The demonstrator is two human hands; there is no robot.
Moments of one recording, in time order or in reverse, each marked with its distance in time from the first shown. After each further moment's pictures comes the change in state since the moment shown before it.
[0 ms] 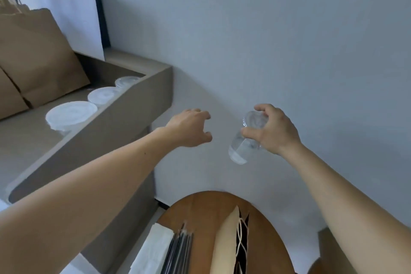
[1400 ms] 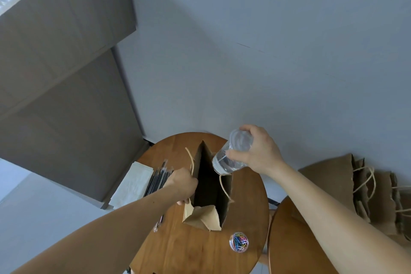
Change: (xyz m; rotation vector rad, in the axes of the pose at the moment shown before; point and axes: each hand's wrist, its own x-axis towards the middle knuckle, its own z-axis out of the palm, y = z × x) left_hand -0.103 0.065 0.297 -0.557 -0.660 -0.703; right_hand -0.097 0.178 0.073 -0.033 -0.371 0.105
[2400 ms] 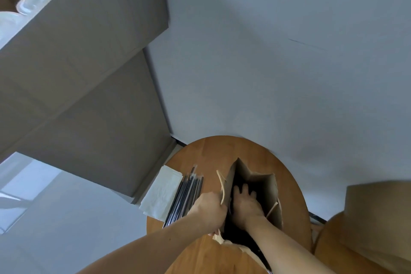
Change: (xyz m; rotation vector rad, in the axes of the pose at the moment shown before) left_hand -0.010 -0.023 -0.003 -0.023 -0.077 0.077; right_hand 0.014 0.043 0.224 -0.524 -0.552 0.103
